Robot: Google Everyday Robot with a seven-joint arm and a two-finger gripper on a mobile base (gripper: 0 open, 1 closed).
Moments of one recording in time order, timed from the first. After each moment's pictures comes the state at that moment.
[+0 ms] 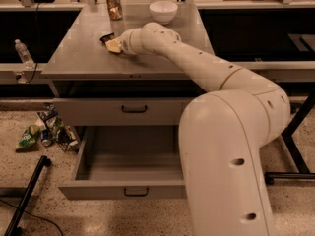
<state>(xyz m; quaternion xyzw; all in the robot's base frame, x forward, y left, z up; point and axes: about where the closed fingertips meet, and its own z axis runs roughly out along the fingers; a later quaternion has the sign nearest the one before) 0.894 0.143 0.838 -0.31 0.76 0.21 0.54</state>
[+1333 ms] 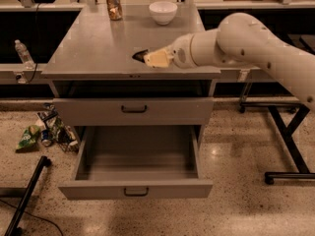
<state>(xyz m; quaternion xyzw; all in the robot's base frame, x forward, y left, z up) 0.688 -0.006 0.895 -0.32 0.78 0.26 0.47</state>
